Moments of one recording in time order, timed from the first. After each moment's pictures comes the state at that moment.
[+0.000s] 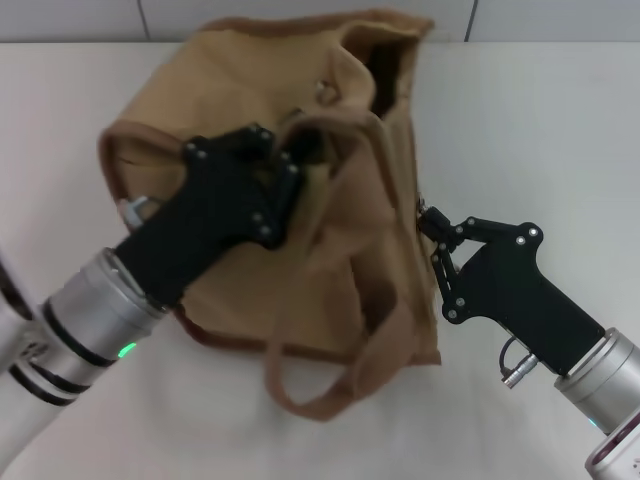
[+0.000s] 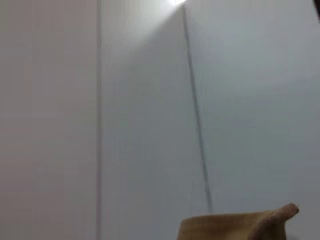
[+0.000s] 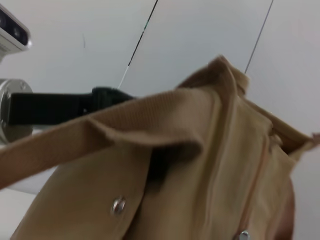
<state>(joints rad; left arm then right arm) -0.50 -2.08 0.13 -0.20 1.94 1.72 -0.24 0.38 2.09 -0.09 0.28 -1.99 -1.50 -0.29</state>
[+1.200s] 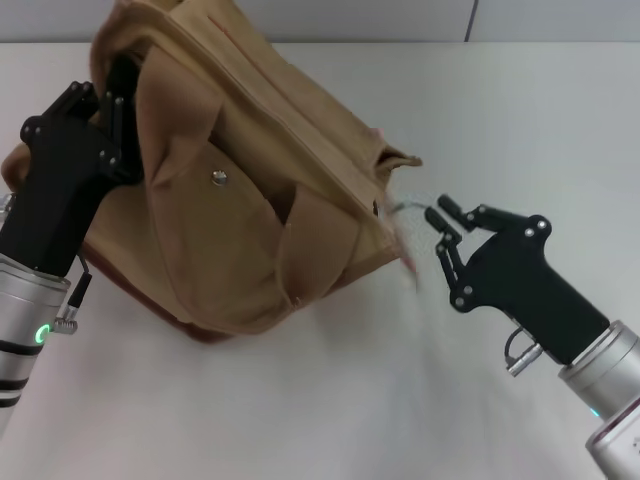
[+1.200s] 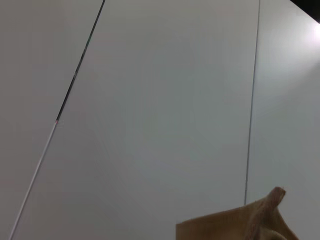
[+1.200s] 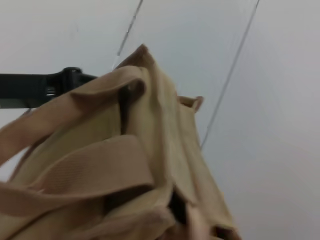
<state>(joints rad) -0.37 -2.08 -0.21 -0.22 1.93 1.73 -0.36 0.38 2.09 -0.06 0.28 -1.98 -1.48 -0.27</state>
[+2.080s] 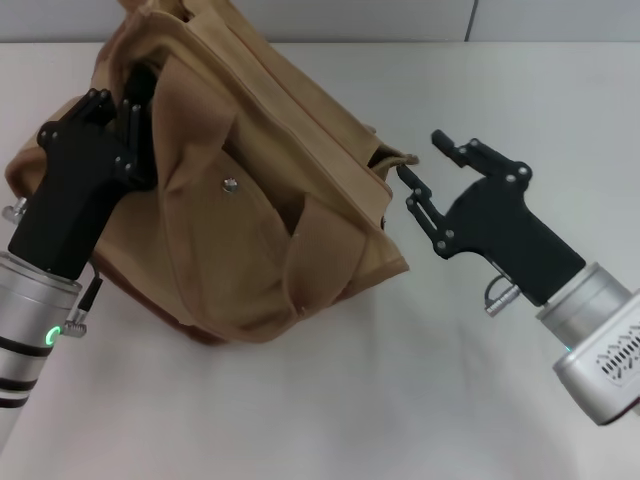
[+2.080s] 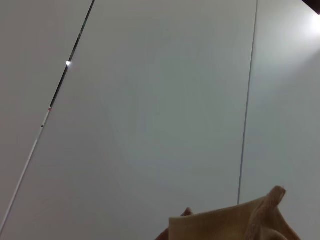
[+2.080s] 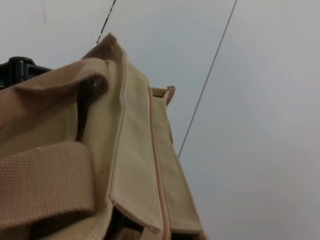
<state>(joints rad) -0.37 -2.08 -0.19 -0.23 1.94 1.70 -0.36 0.48 2.09 0.04 0.29 -1.98 -1.37 -0.25</state>
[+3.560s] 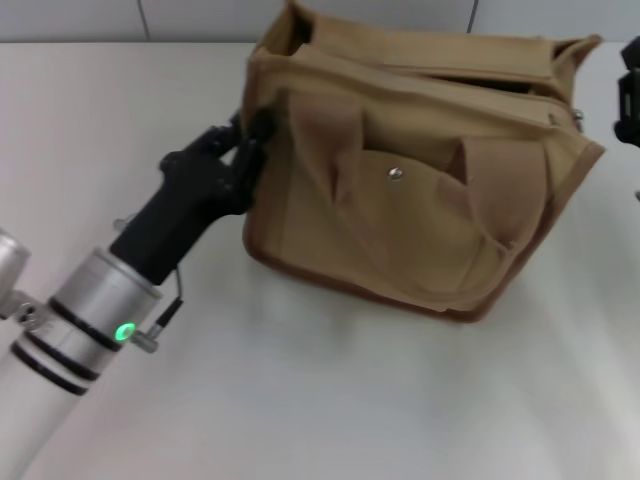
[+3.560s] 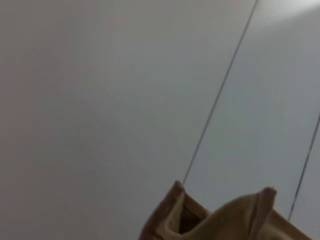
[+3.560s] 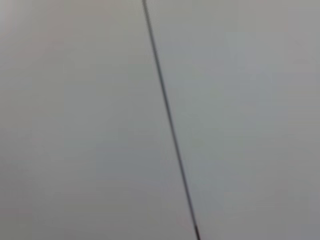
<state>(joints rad) -0.44 -2.08 -0.09 -0.28 1.97 1.48 -0.57 0.40 2.09 0.47 0.22 -1.95 -1.49 0.29</state>
